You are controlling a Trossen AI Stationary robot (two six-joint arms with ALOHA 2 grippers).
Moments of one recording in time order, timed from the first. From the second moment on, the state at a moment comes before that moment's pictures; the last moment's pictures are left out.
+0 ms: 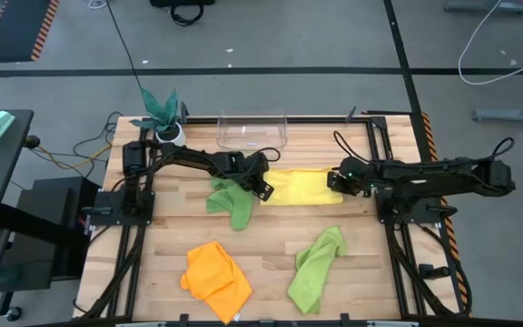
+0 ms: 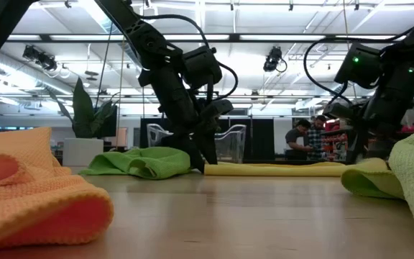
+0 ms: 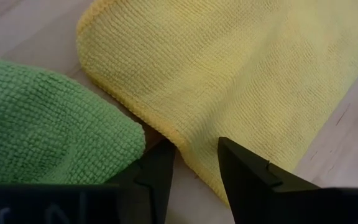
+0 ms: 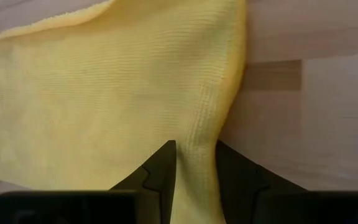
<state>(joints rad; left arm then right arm) 0.21 1.99 1.18 -0.27 0.09 -0.70 -0.34 1.01 0.26 -0.34 -0.03 1.37</state>
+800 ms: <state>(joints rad) 0.20 1.99 1.18 -0.28 0.07 -0.70 -0.34 1.10 0.25 -0.16 -0.02 1.36</state>
